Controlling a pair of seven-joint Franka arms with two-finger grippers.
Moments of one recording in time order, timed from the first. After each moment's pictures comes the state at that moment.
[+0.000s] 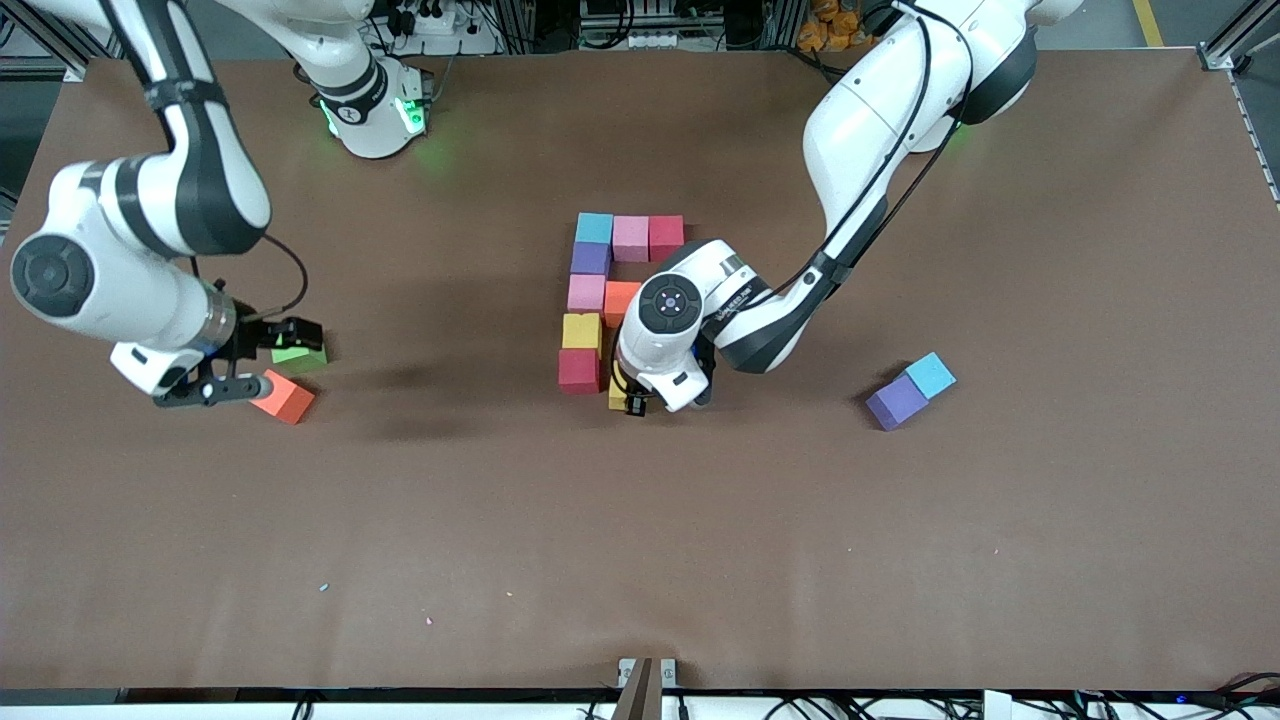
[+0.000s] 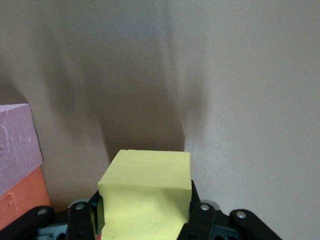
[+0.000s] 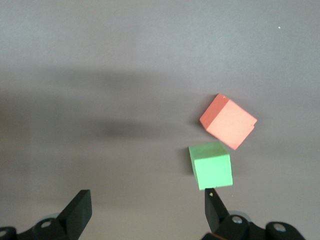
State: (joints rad) left arm -0.50 0.96 -0.39 -1.25 0.22 2.24 -2.32; right arm -0.15 0.13 0.23 -1.97 -0.03 1.93 -0.03
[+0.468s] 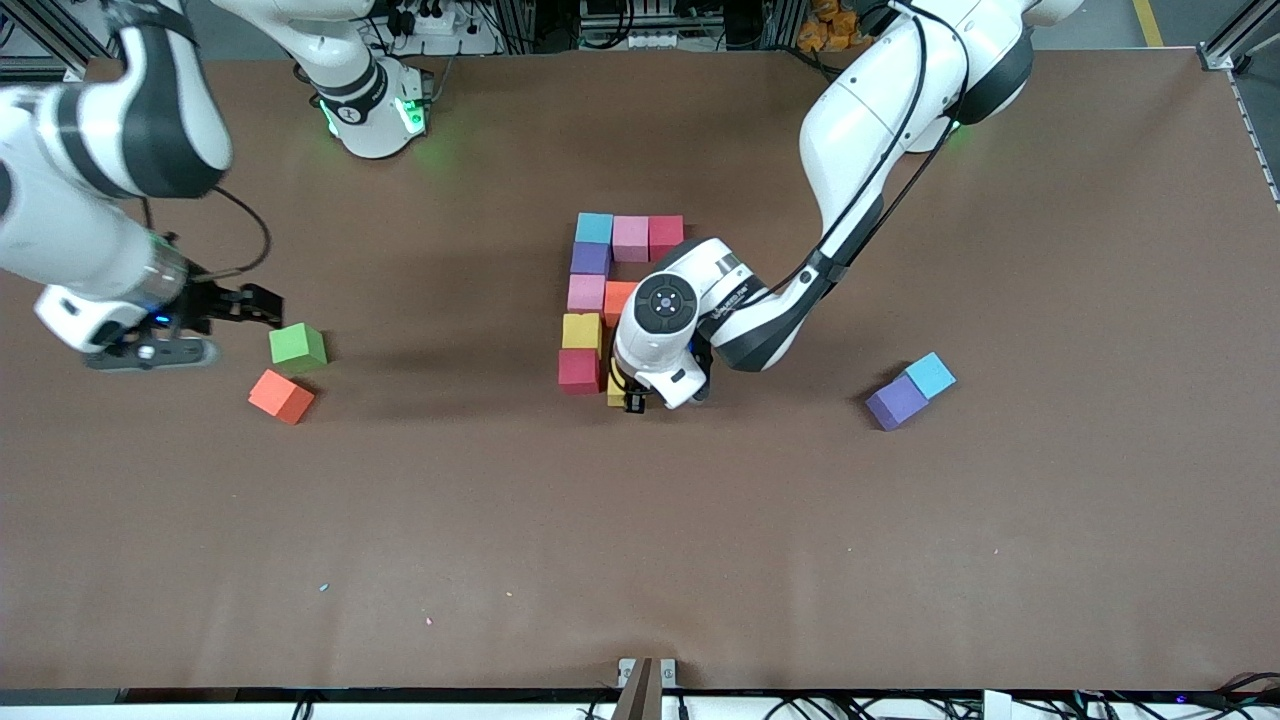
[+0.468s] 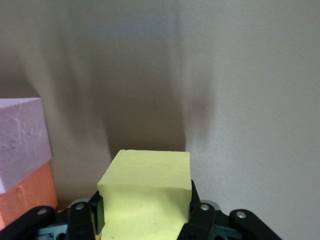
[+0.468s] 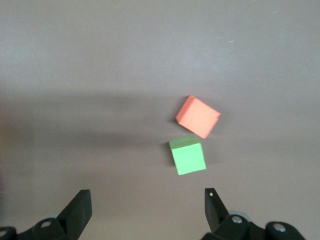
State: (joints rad) left arm -0.51 0.96 -0.39 -1.25 0.20 2.19 -2.35; right arm -0.08 0.03 0.10 -1.88 -0.03 1.83 -0.03
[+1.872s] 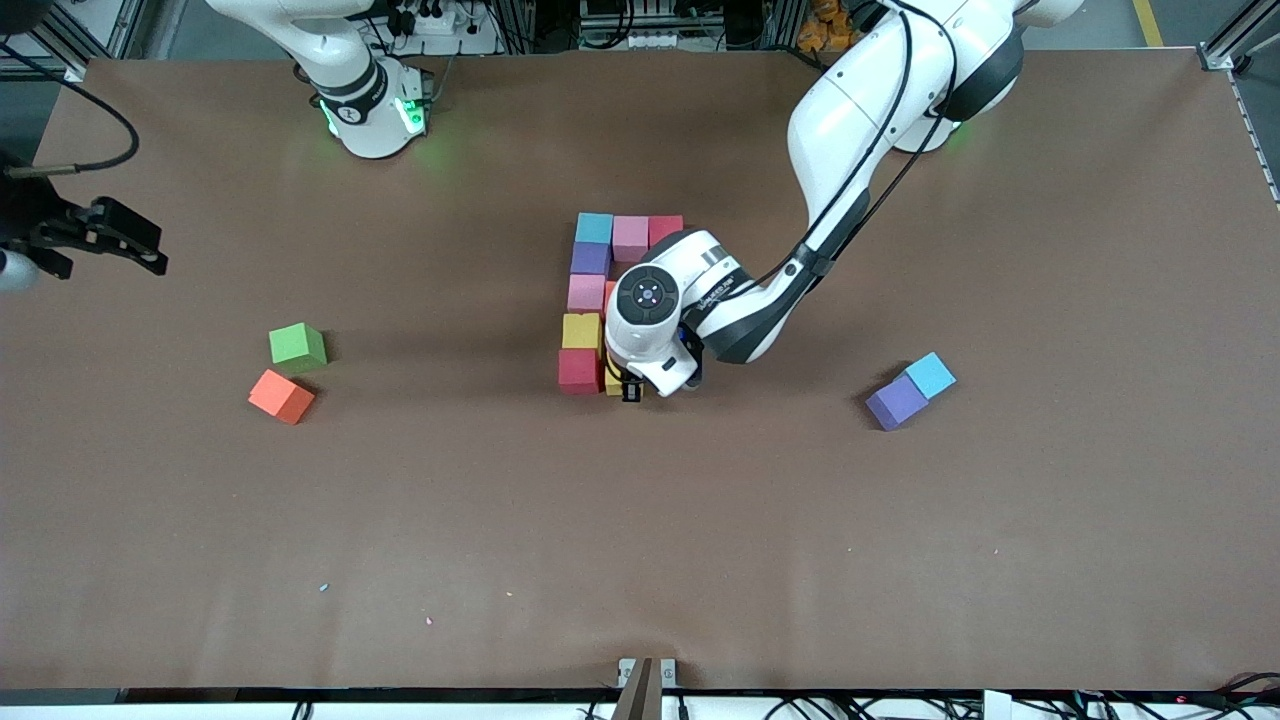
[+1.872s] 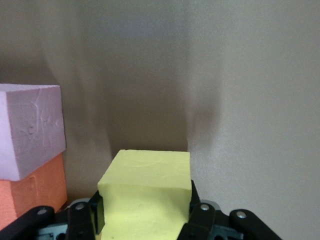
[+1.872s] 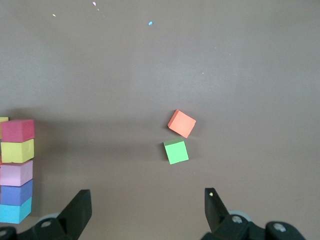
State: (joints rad) left arm -0.54 0.96 -0.37 -1.24 0.20 2.20 -2.42; right arm 0.03 0.03 -0.01 -1.46 -0.02 1.49 -0.03
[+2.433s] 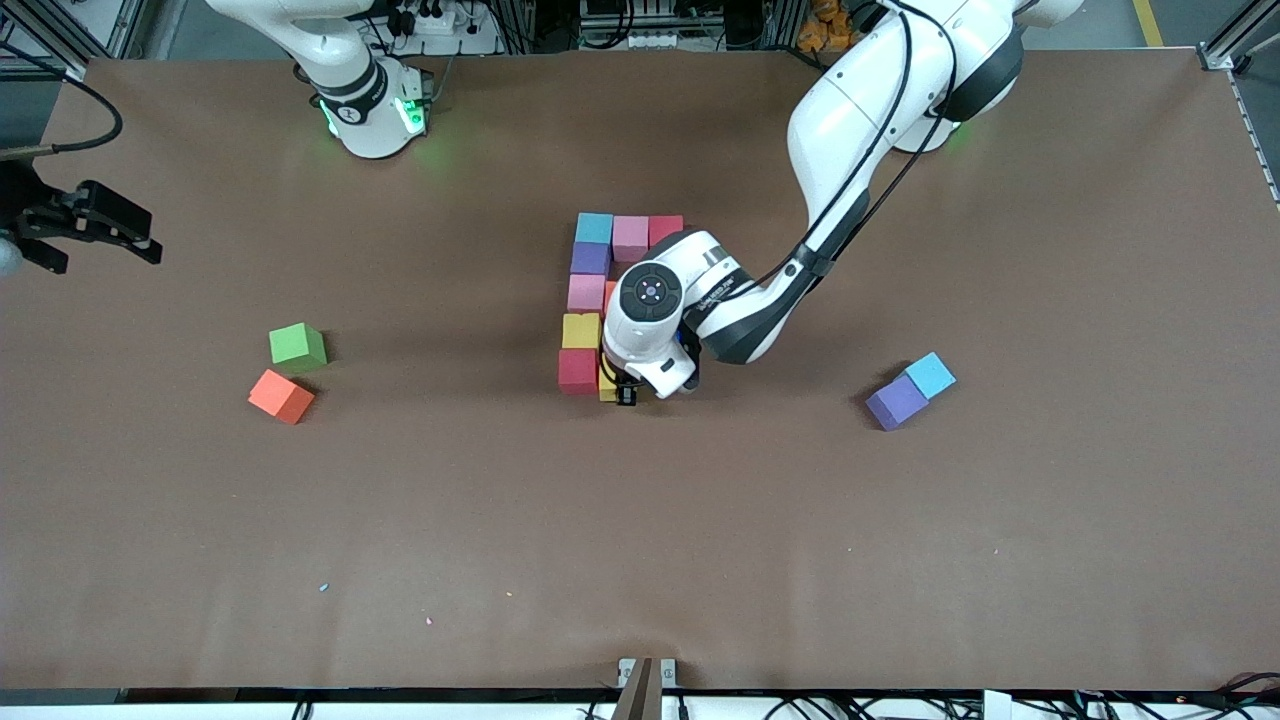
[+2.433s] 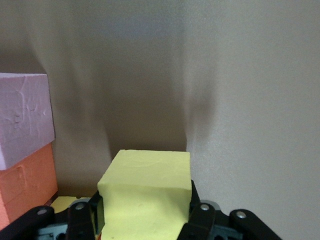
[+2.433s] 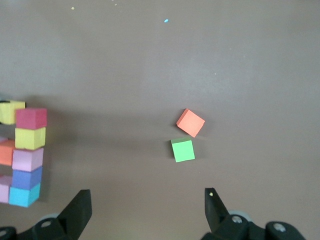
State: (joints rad) left arm -0.54 0.96 -0.37 -1.24 0.20 2.24 -2.42; right arm 0.03 0.05 -0.03 -1.42 0.02 1.45 -0.14
